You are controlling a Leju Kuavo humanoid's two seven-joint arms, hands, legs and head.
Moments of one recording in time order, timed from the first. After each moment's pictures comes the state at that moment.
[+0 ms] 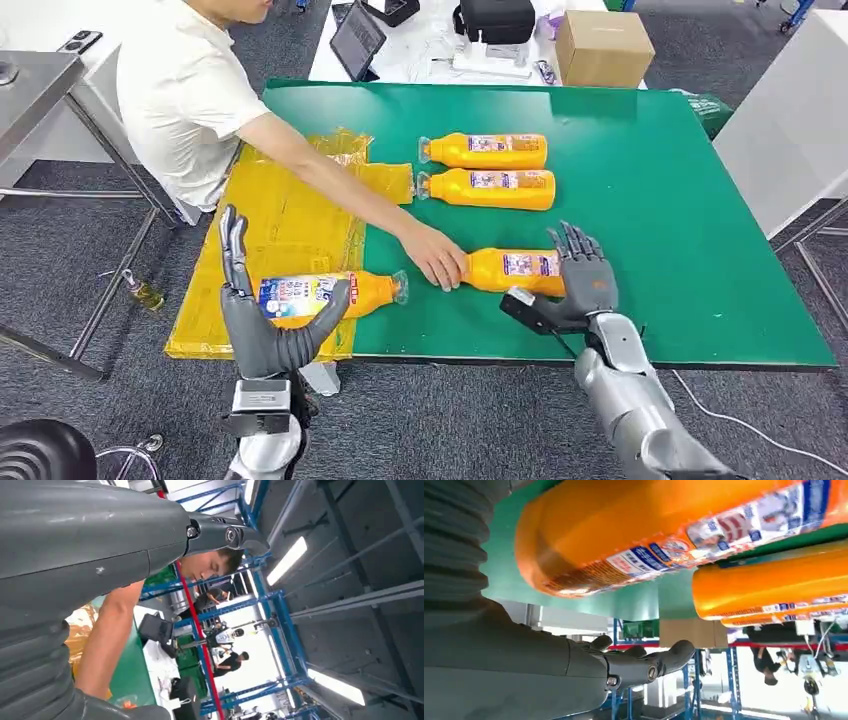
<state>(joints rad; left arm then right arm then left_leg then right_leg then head) -0.06 -0.28 -0.37 -1.55 -0.42 0.70 -0.70 -0.53 -0.08 0.04 -0.54 1.29 -0.66 -0.37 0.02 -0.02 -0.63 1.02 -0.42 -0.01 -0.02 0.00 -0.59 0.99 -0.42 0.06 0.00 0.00</state>
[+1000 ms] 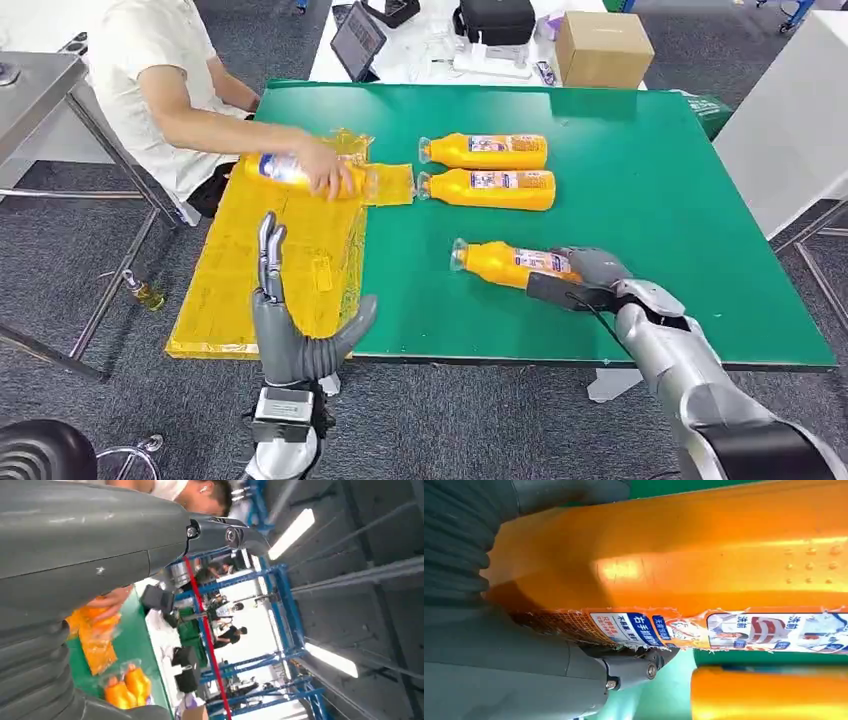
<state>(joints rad) -0.08 -0.25 -0.48 -1.49 -0.30 0.70 -0.69 -0.67 -0.23 0.27 -0.50 0.97 0.00 -0.44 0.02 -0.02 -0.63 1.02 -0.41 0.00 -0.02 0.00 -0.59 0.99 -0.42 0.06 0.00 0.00</state>
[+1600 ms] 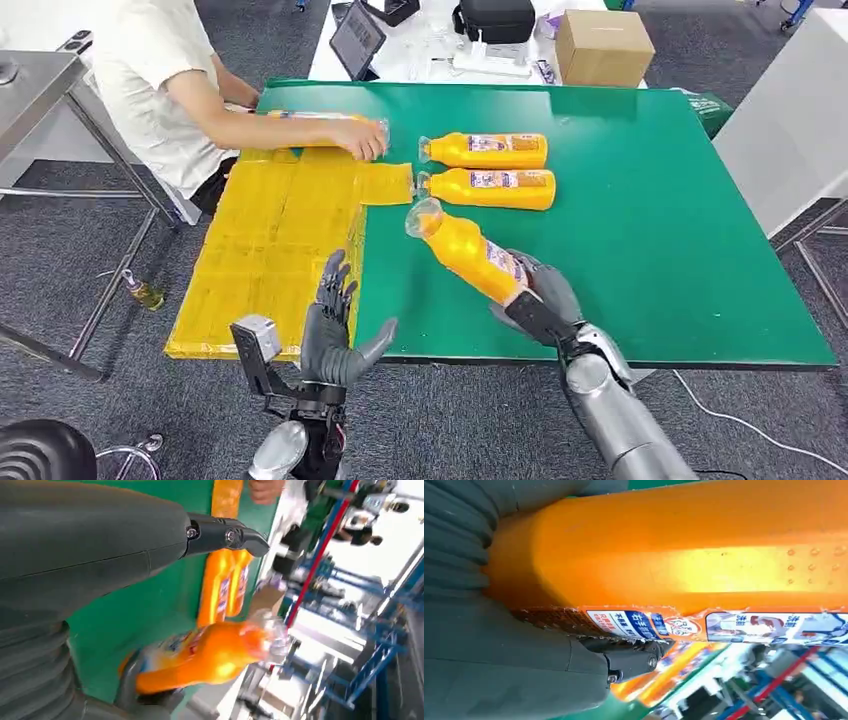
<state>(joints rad) -0.06 -0.22 -0.53 -1.40 0.35 0.29 -0.43 -0.32 -0.10 0.28 -1.00 0.46 -0.16 -0.54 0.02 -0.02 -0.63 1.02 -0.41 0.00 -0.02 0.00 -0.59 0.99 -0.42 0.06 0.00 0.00</state>
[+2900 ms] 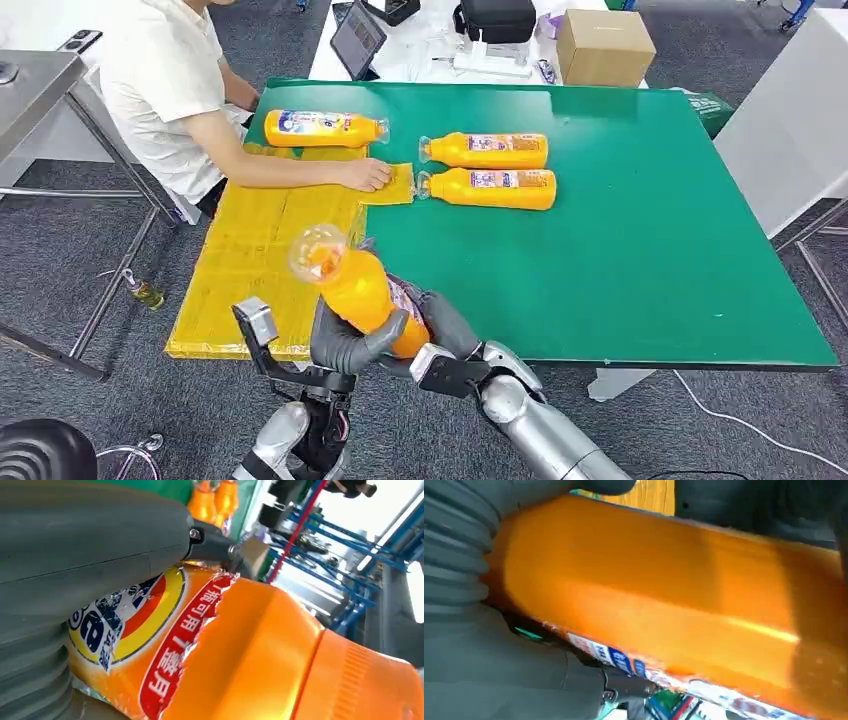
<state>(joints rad) -0.15 -0.21 -0.56 -1.36 0.50 0.11 -0.46 -0.34 0.01 0.70 -1.06 0.32 -0.08 -0.70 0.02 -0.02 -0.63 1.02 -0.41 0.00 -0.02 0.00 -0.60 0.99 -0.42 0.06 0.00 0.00</state>
